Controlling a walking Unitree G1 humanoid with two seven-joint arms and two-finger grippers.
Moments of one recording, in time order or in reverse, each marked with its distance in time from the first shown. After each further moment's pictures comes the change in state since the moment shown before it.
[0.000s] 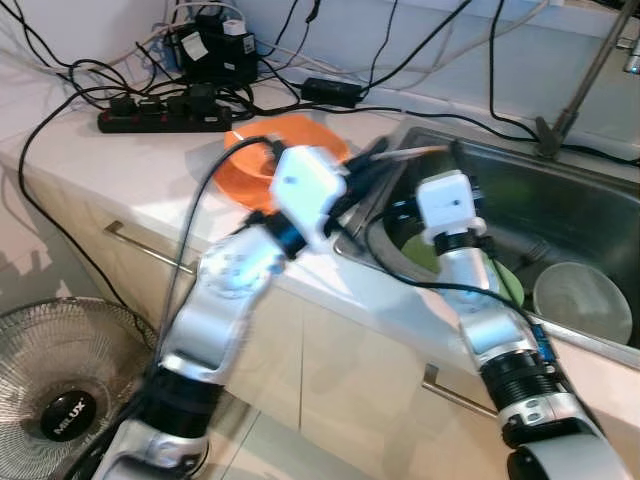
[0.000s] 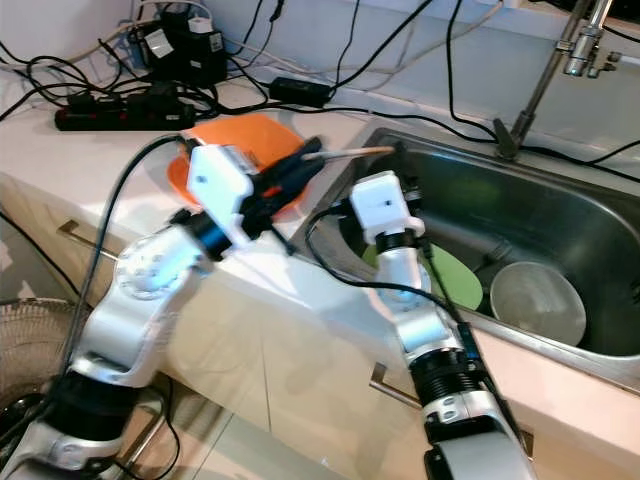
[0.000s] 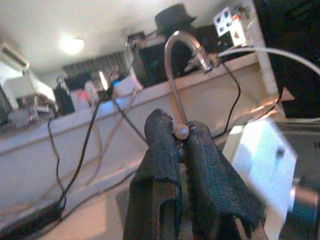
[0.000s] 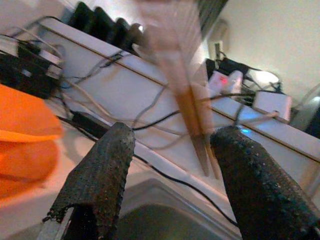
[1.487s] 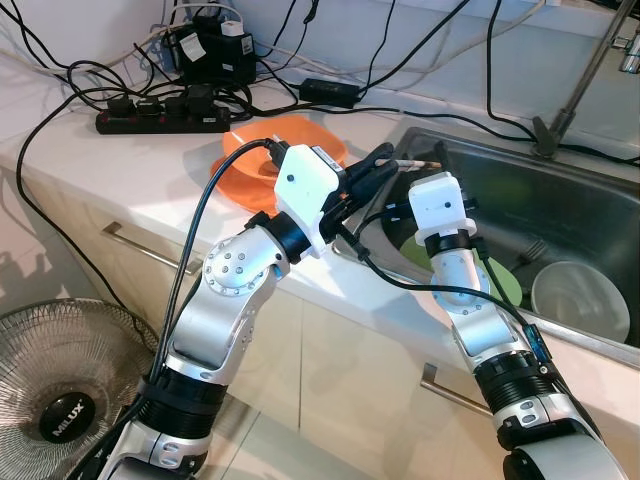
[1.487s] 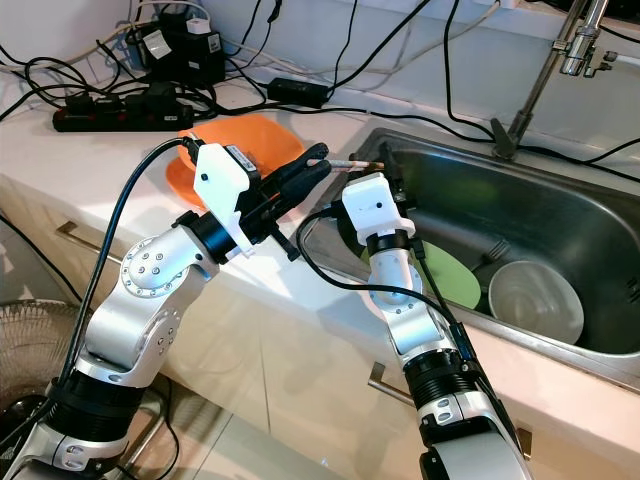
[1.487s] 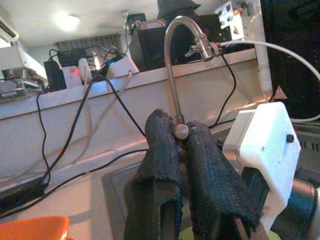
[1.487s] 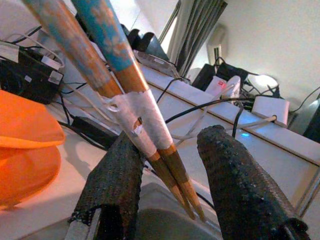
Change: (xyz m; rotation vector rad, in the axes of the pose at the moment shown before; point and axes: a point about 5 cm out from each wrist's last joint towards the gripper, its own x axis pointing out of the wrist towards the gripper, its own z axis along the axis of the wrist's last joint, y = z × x) left arm -0.006 0.005 -0.010 -0.125 0.064 0.013; right arm 0.000 0.002 0.003 0.004 -0.018 -0.002
